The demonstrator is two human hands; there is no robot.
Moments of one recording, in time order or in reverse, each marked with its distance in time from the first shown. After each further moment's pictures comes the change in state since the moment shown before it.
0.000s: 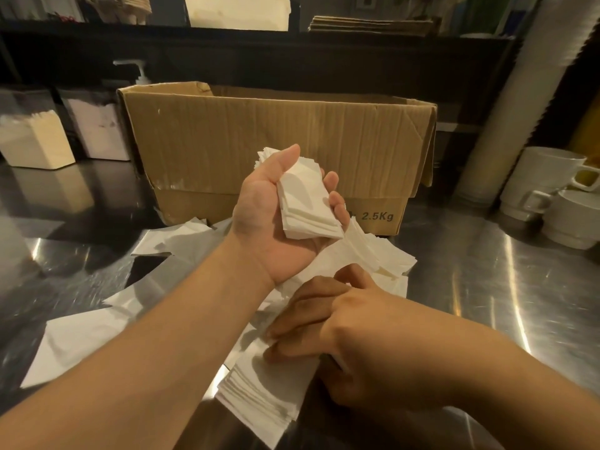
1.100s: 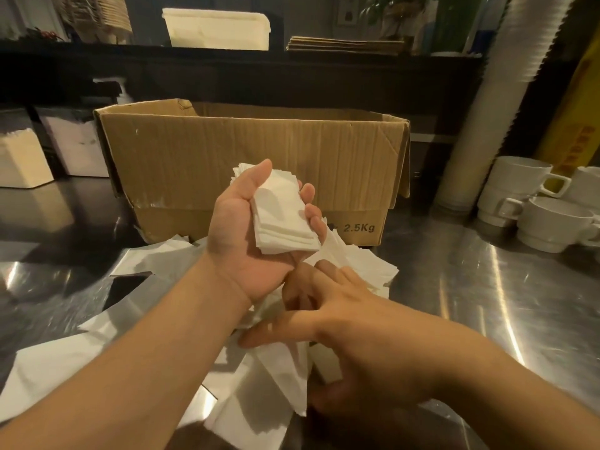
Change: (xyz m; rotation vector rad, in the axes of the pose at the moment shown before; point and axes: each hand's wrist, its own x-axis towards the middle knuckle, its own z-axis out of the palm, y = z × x) left_hand 0.027 0.013 -0.032 0.145 -0.133 0.028; right_hand -0.007 -0.001 -0.021 0.185 -0.008 0.127
